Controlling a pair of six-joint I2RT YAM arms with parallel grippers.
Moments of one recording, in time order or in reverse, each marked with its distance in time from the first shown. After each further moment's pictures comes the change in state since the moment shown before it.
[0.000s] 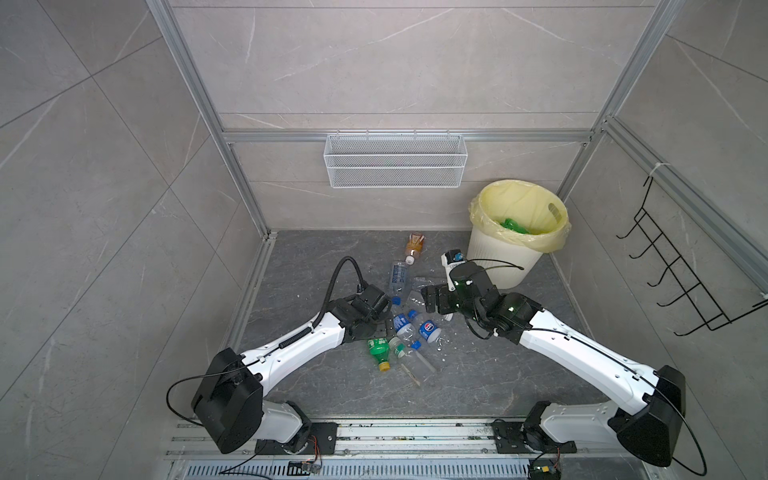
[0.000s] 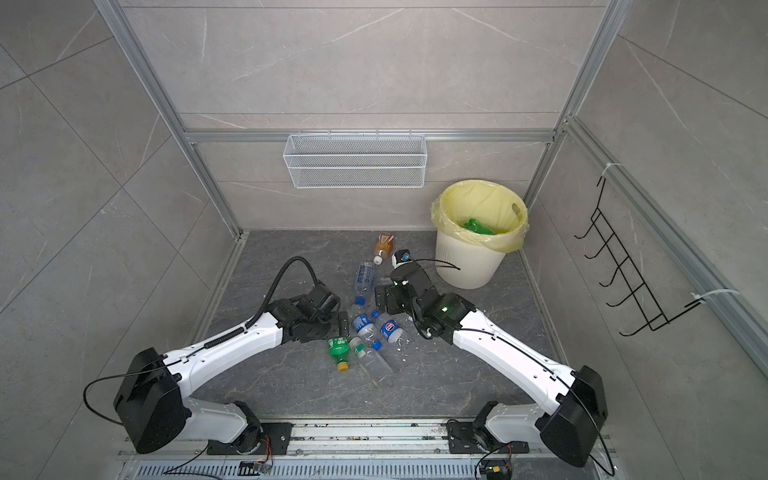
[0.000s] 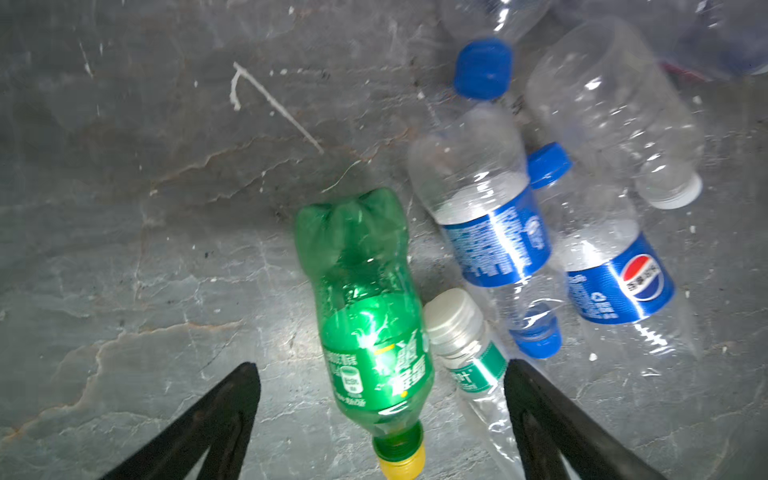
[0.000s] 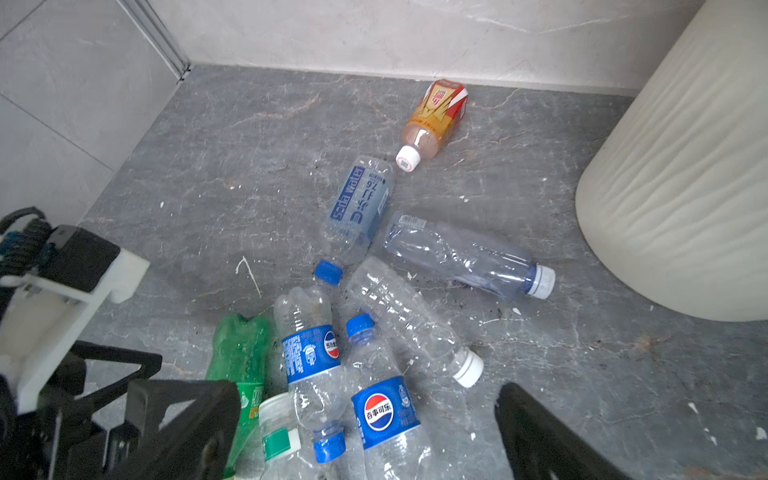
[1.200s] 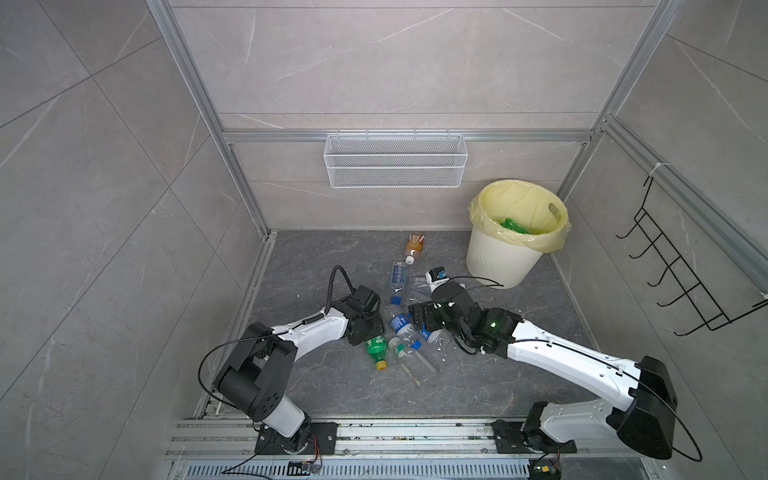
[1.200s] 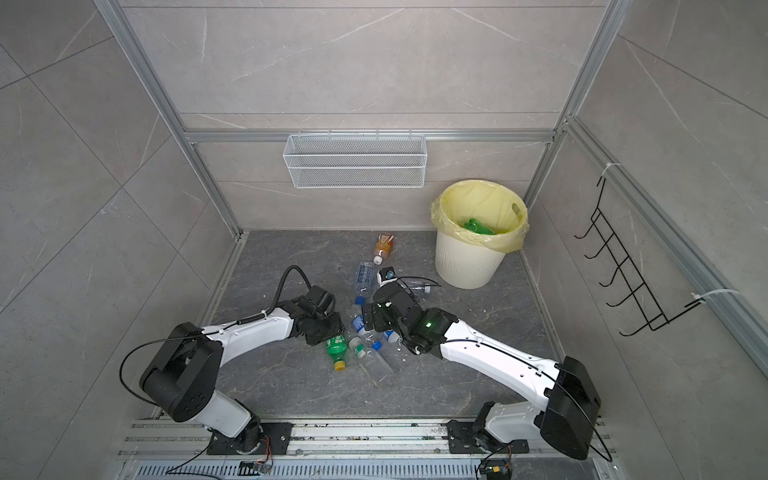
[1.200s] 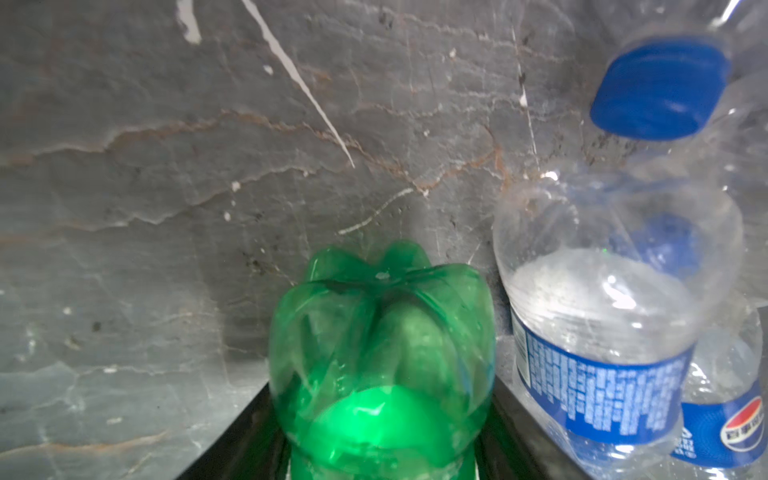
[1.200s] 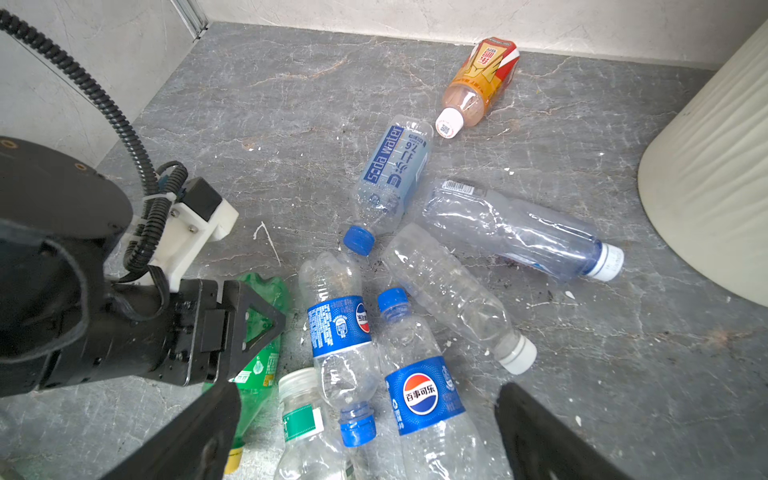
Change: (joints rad) left arm 0.162 0.180 -0.102 0.280 0.188 -0.053; right arm 0.114 0.029 -0.092 0.092 0.052 0.051
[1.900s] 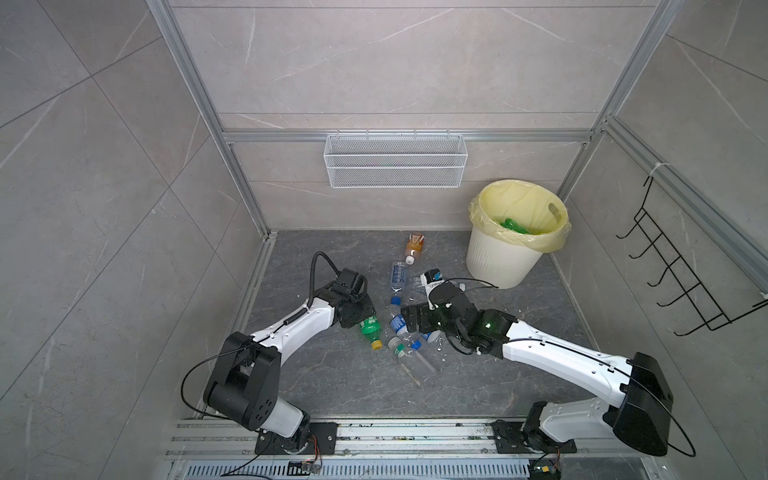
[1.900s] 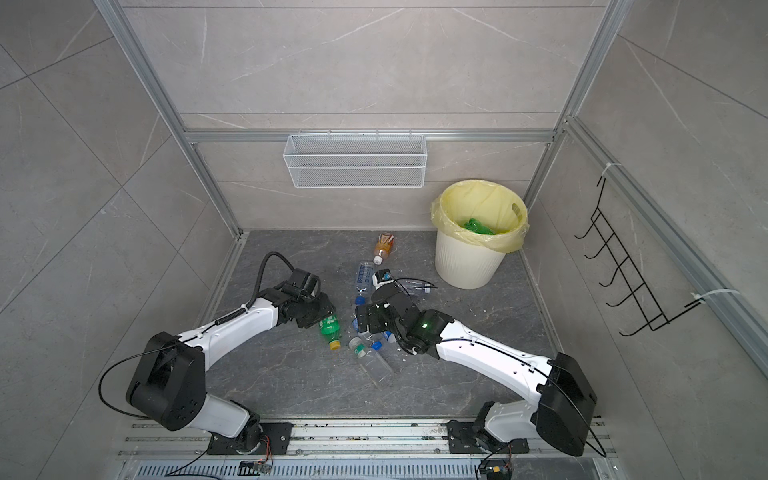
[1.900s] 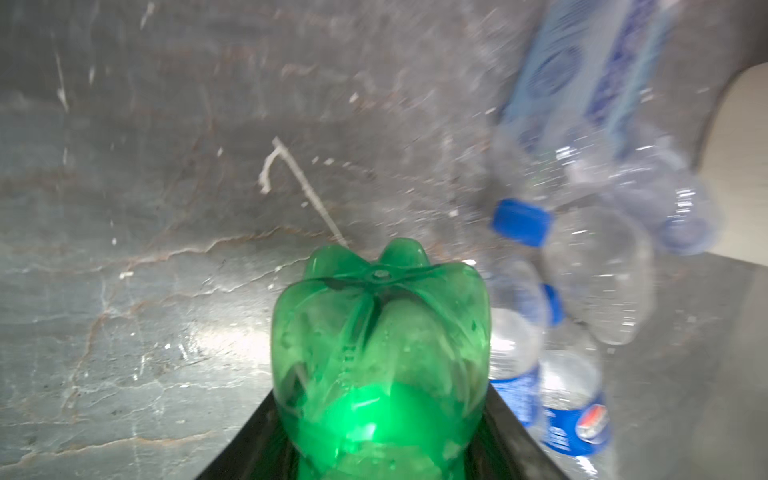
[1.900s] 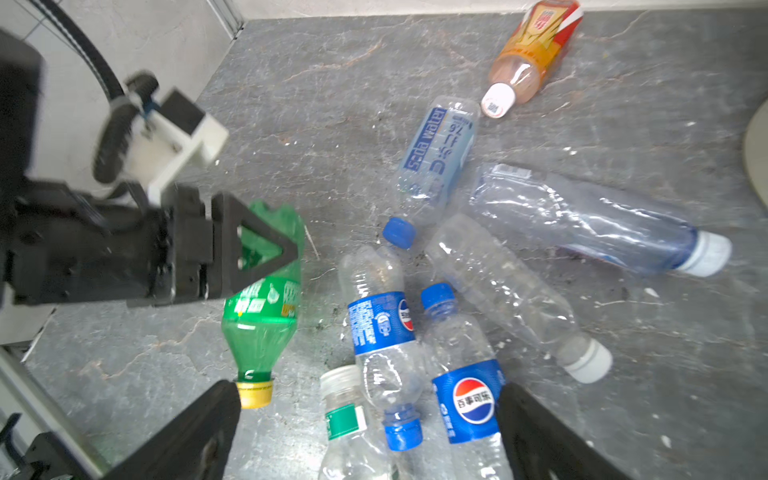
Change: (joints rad) left arm 0.106 -0.074 0.130 -0.068 0.032 0.025; right arm 0.000 0.028 -0.028 0.090 -0.121 0.064
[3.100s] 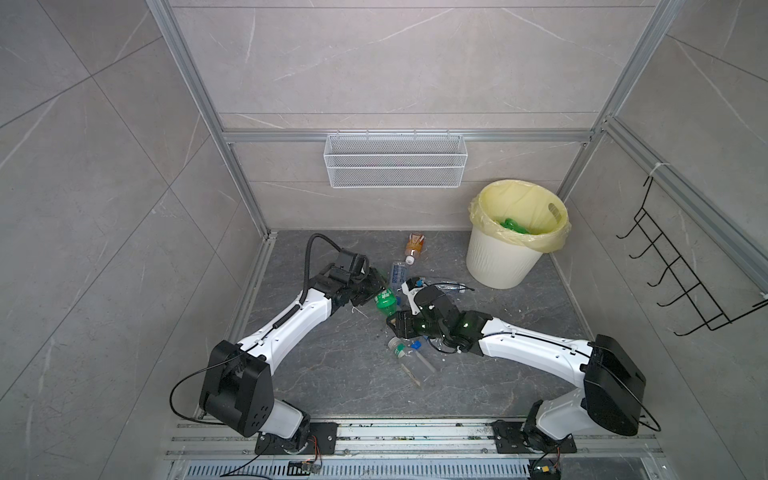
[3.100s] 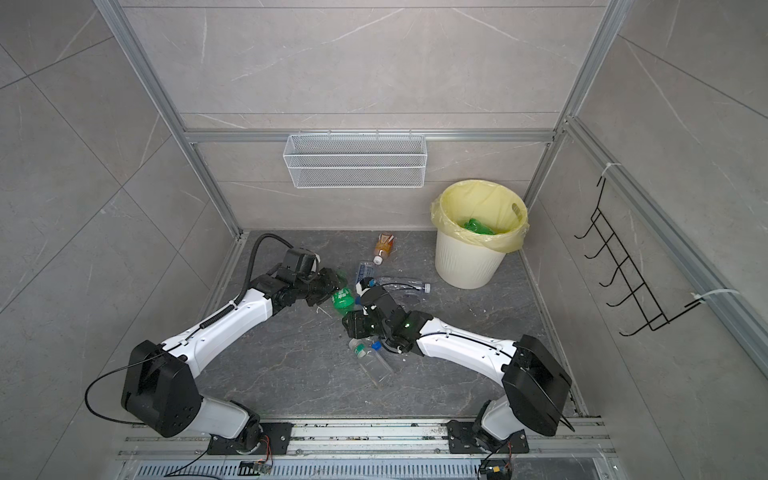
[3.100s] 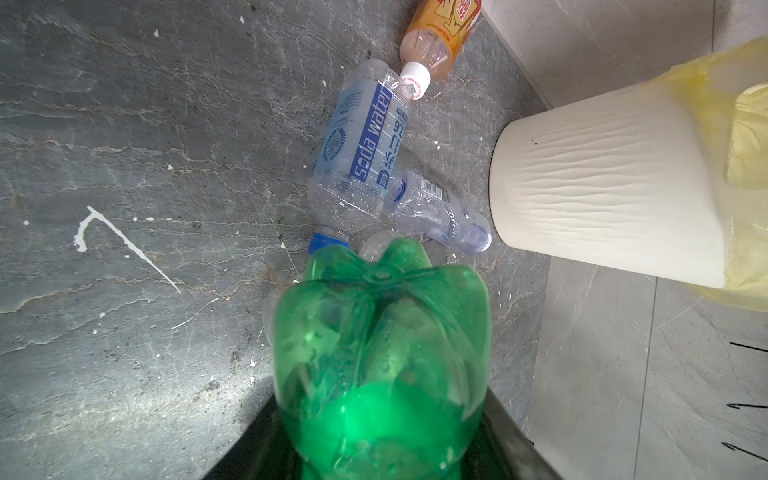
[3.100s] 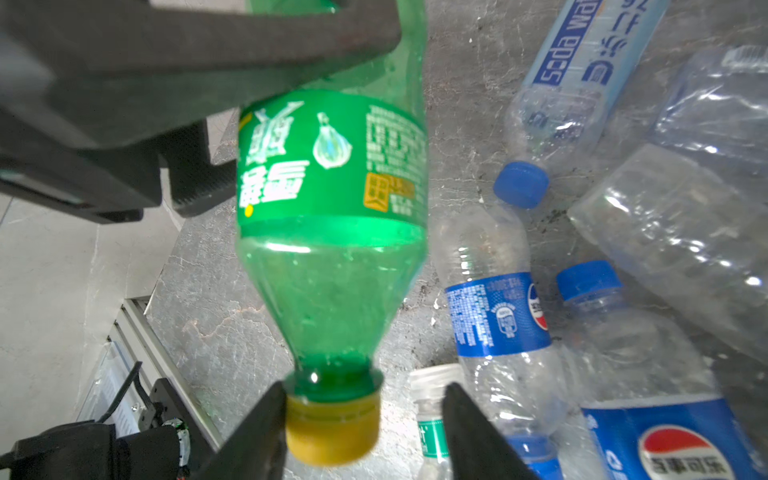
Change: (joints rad) left arm -0.026 -0.025 0.148 0.070 0.122 -0.092; right arm 0.010 0.155 -0.017 0.176 -0.237 0.122
